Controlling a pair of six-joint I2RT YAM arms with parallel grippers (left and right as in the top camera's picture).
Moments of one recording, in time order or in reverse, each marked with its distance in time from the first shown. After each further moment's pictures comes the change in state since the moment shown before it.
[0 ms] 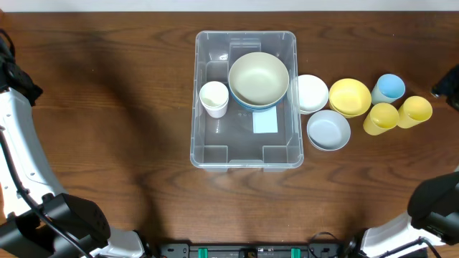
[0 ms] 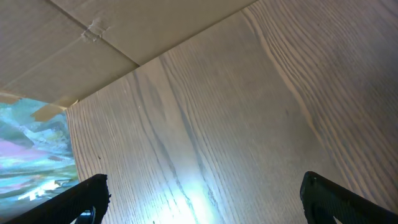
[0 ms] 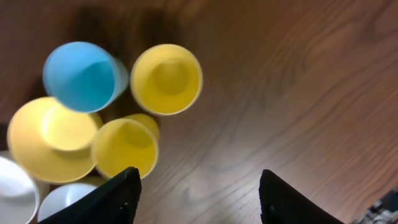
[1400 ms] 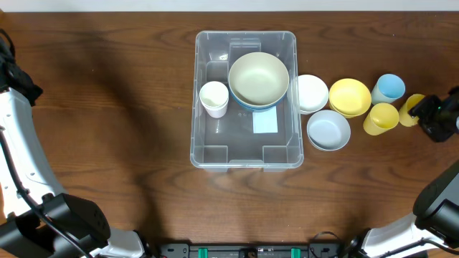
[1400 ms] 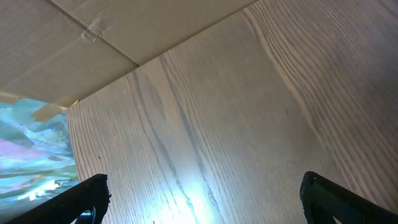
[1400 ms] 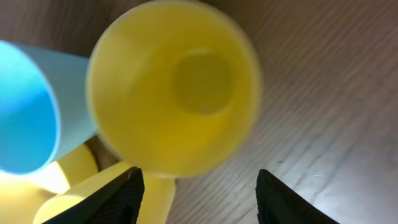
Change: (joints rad) left arm 0.000 0.000 0.000 0.000 0.000 0.000; right arm -0.091 0.001 -0.544 0.601 -0.281 -0.021
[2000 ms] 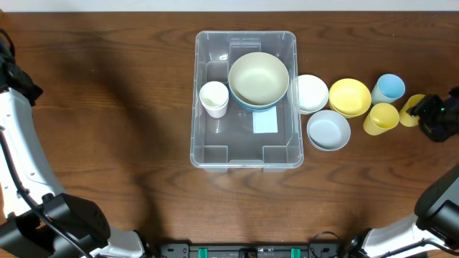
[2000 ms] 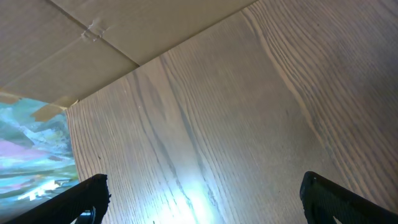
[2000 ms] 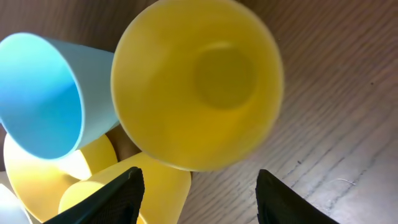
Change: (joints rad) left arm 0.000 0.000 0.000 0.000 0.000 0.000; right arm -0.032 -0.002 -0.003 0.000 -0.098 -0.018
